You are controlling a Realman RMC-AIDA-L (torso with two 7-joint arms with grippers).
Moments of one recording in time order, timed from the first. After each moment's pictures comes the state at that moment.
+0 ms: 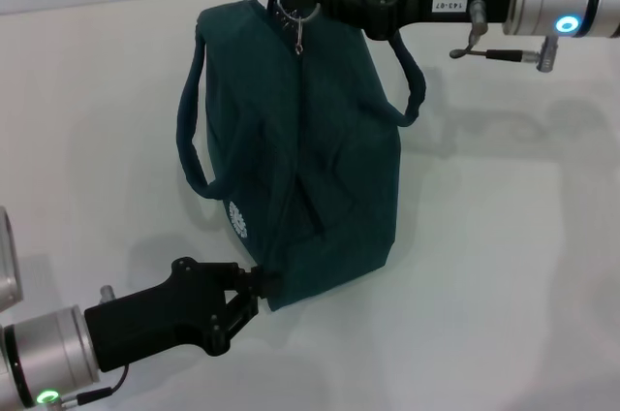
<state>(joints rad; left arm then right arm) -0.41 -2.08 1.27 0.28 1.43 1.45 -1.06 0.75 1.99 -0.95 -0.58 -1.52 -1.53 1.46</state>
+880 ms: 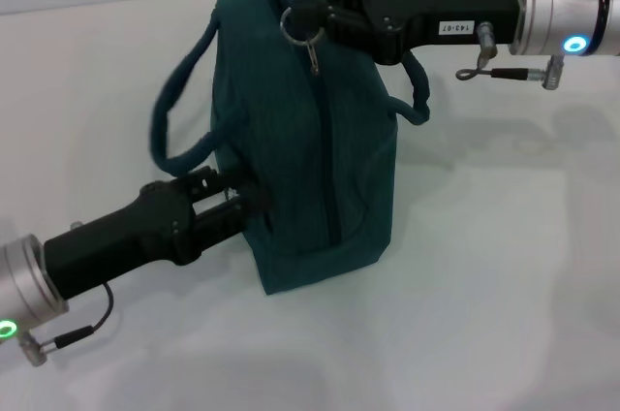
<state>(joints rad) -0.36 -2.08 1.26 0.49 1.29 1.53 -1.40 0.72 1.99 -0.96 -0.58 -1.52 -1.57 1.44</state>
